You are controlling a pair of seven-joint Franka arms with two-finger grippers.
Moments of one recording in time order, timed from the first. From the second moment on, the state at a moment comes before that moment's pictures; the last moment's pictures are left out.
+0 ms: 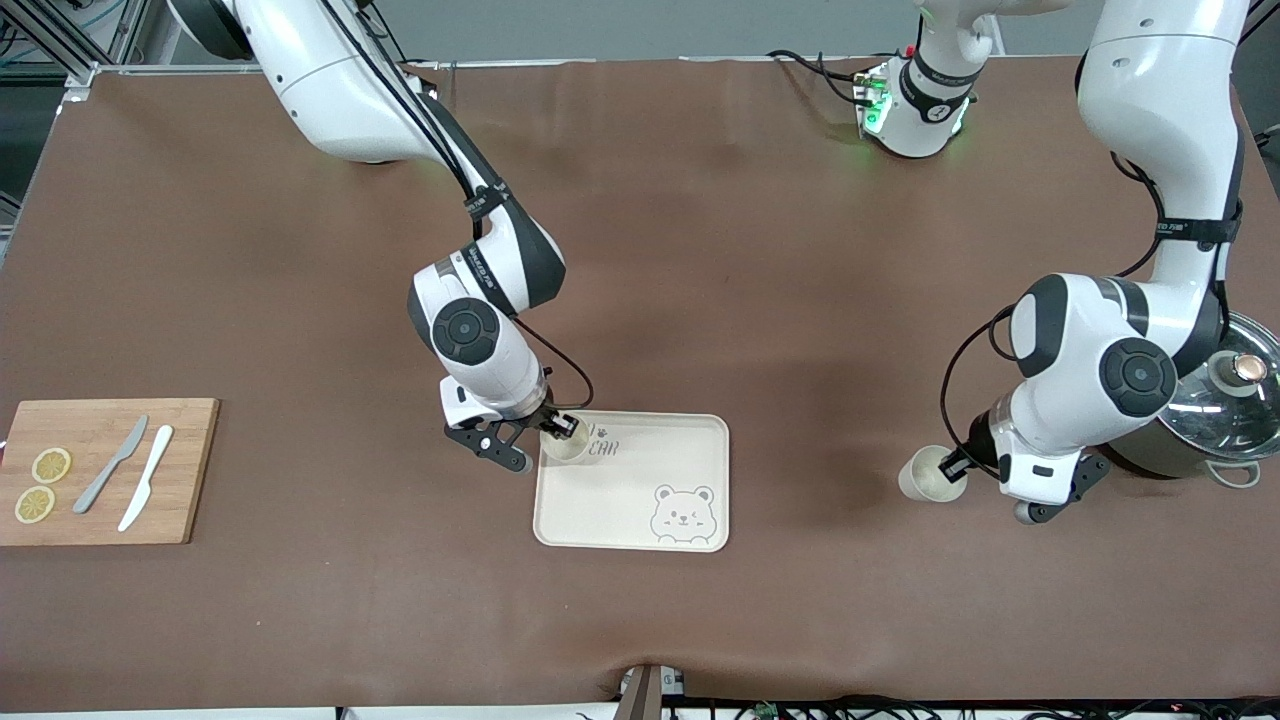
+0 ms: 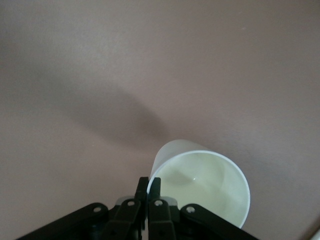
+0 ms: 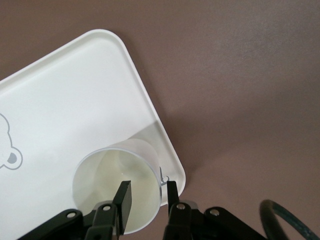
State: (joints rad) left arm -0.02 0.52 -0.12 -1.68 0.03 2.25 -0.72; right arm 0.53 0.69 0.00 -1.52 0.06 2.28 0.98
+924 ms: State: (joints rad) left arm 0.13 0.50 -0.12 -1.87 0.03 2.47 -0.42; right arm 0.50 0.60 -0.02 -1.46 0.05 2.06 0.90
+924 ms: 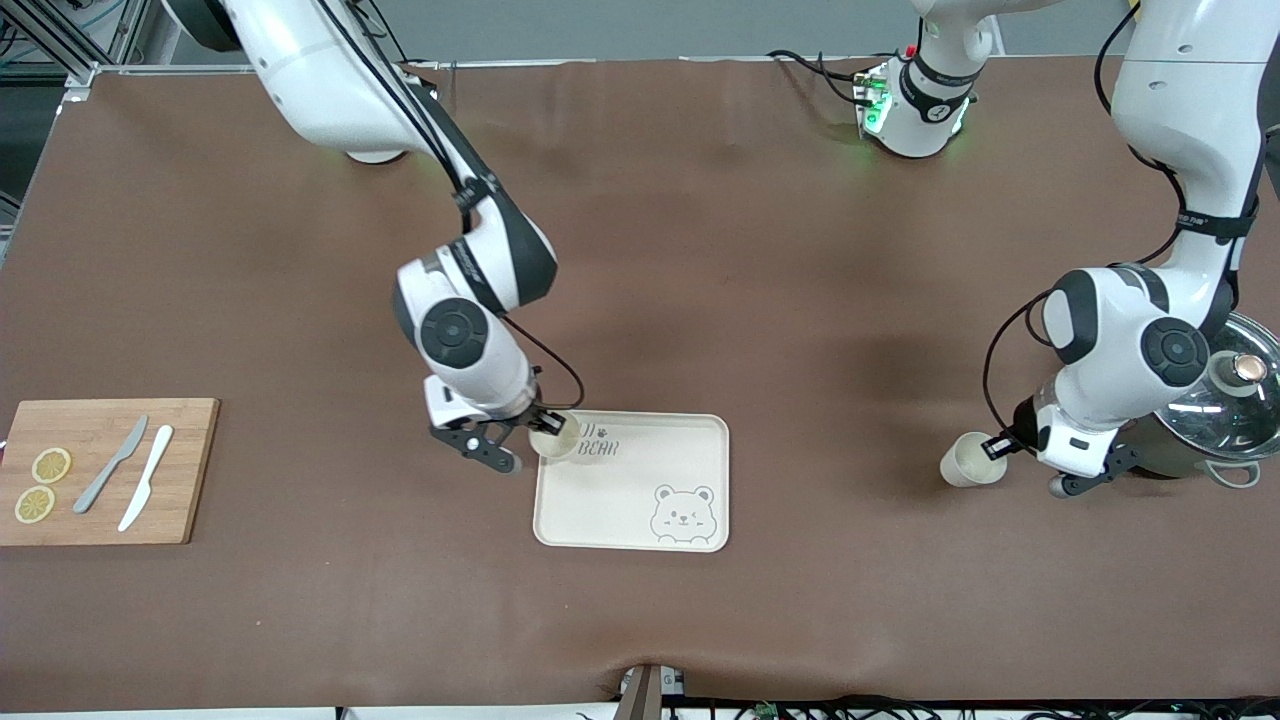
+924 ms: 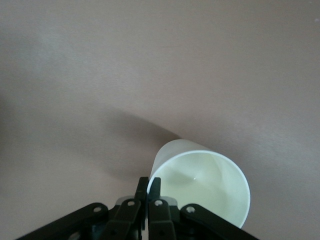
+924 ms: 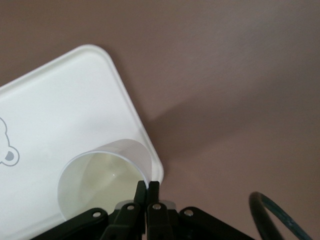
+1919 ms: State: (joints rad) left arm 0.13 0.30 -0.13 -1.85 0.03 2.29 -0.43; right arm 0.03 0.29 -0.03 -1.96 0.05 2.12 0.08
